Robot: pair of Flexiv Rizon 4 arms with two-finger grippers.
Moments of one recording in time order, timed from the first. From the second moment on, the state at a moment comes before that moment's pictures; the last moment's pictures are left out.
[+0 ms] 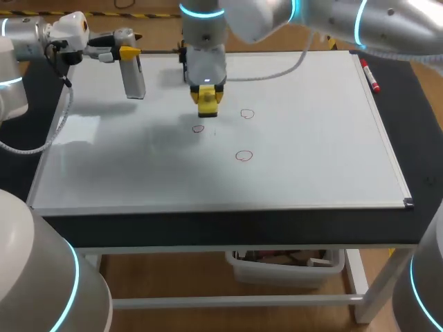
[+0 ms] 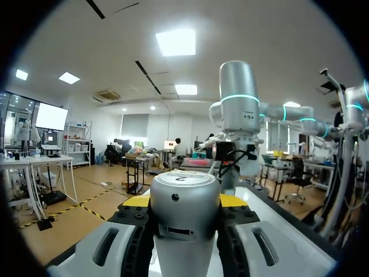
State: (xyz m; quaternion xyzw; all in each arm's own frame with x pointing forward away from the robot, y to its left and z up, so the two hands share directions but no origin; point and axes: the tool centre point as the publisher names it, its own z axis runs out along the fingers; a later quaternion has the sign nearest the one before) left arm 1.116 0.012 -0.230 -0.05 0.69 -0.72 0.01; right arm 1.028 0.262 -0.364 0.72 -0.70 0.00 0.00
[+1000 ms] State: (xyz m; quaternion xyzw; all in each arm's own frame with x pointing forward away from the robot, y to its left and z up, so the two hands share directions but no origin) left arm 1.116 0.012 -0.230 -0.05 0.69 -0.72 0.01; right arm 0.992 0.306 -0.413 0.74 -0.67 0.01 0.00
